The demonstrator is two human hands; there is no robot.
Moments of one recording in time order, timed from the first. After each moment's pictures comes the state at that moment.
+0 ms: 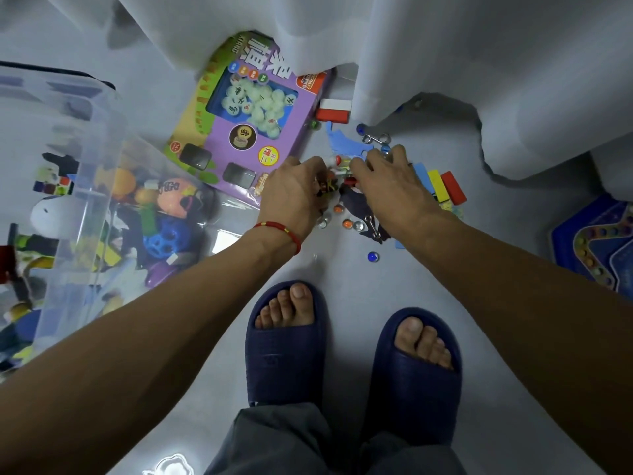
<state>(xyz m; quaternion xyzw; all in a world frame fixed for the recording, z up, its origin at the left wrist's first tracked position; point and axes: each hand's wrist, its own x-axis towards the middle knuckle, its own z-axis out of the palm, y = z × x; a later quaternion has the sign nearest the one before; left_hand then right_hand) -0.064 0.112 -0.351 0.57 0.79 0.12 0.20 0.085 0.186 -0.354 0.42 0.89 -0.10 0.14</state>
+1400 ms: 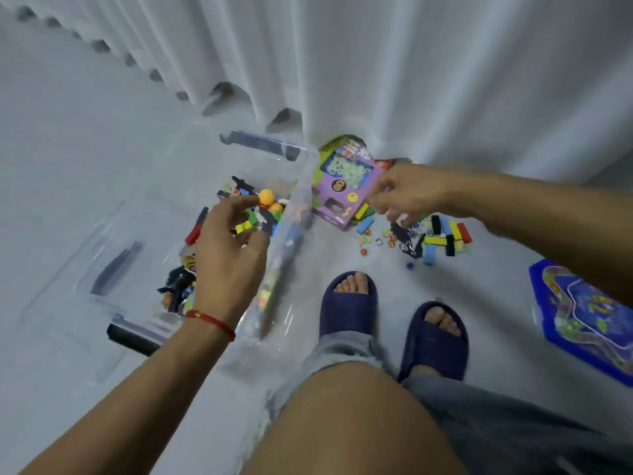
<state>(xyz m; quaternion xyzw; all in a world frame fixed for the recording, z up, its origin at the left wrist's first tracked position) -0.118 -0.141 -0.109 0.30 0.80 0.50 0.15 0.035 0.082 -0.087 0.42 0.79 -0.42 0.15</state>
